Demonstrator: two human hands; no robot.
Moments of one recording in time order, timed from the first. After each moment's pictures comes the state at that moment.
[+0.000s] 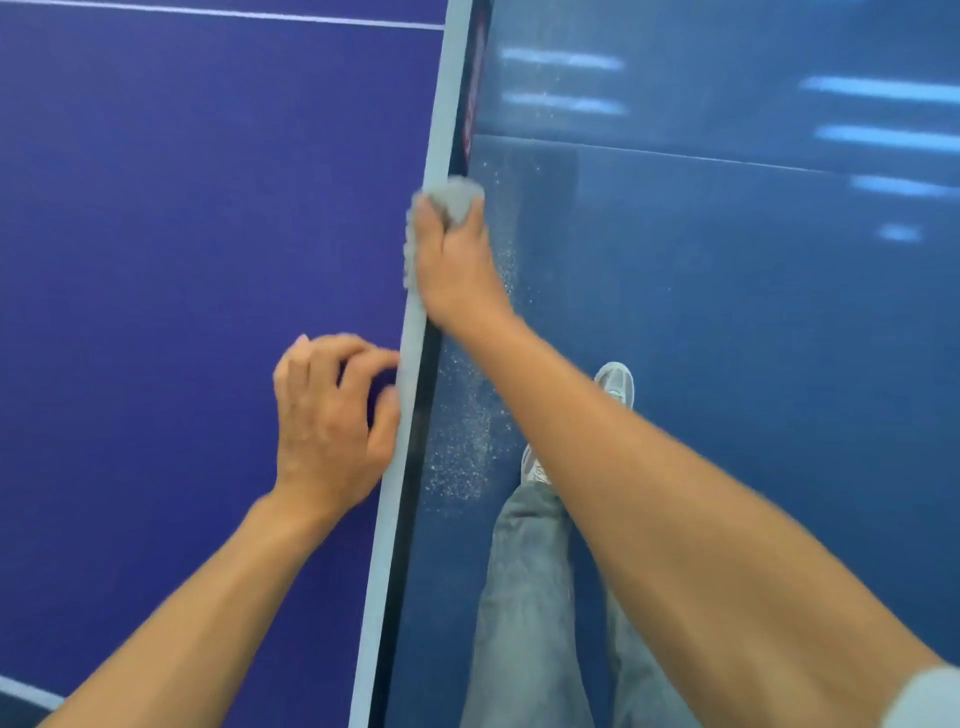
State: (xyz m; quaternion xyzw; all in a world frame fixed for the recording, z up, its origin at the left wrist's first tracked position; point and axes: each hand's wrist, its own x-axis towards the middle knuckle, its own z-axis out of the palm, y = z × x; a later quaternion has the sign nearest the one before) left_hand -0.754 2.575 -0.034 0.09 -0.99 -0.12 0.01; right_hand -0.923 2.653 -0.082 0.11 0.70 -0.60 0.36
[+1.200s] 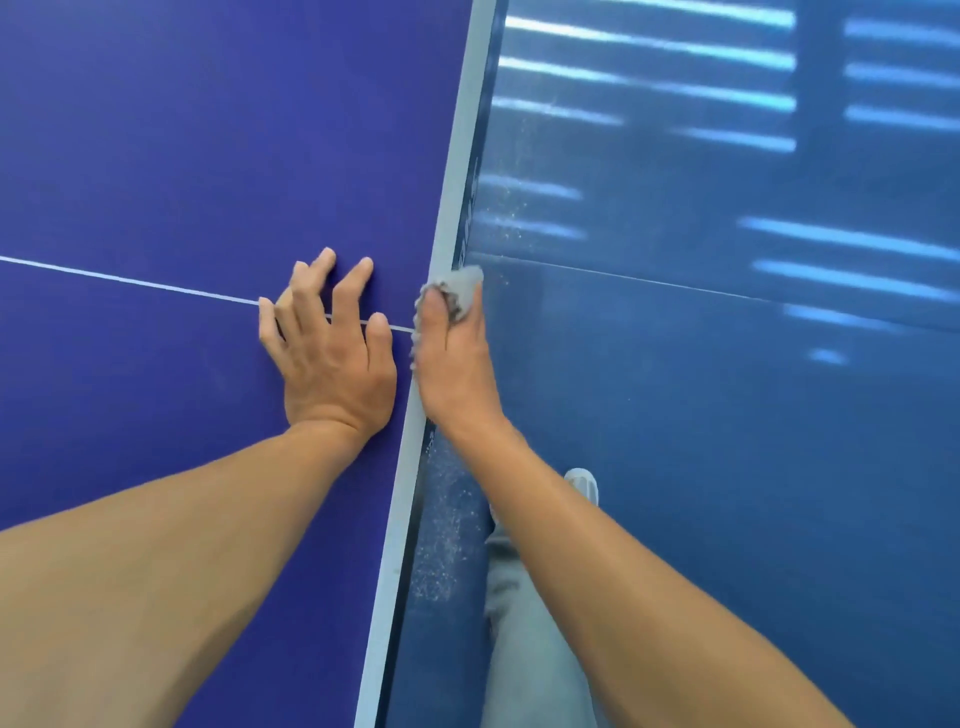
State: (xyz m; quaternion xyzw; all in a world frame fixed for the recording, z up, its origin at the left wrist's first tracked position) left_hand -1.041 2.526 -0.063 0.24 -0.96 -0.11 0.02; right_hand -1.083 2.632 -0.079 0.15 0.71 -0.61 0.33
